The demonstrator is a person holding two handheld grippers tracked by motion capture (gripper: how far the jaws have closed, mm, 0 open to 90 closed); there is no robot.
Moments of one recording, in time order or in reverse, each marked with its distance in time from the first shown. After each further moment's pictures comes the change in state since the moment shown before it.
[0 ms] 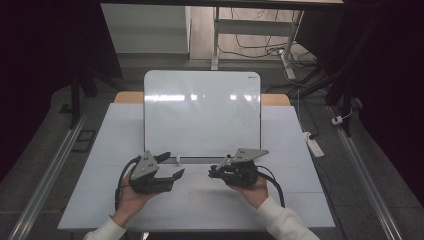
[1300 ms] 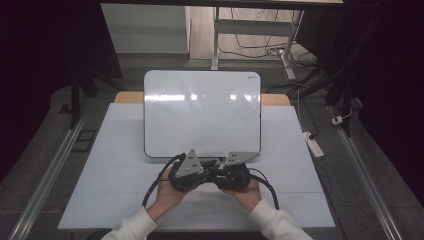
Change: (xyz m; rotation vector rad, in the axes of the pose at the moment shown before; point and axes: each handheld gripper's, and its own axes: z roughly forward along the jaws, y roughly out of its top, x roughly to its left) left arm -0.047 0.040 0.060 -0.002 -0.153 0.126; right arm 0.010 -0.002 0.018 0.012 0.046 0.030
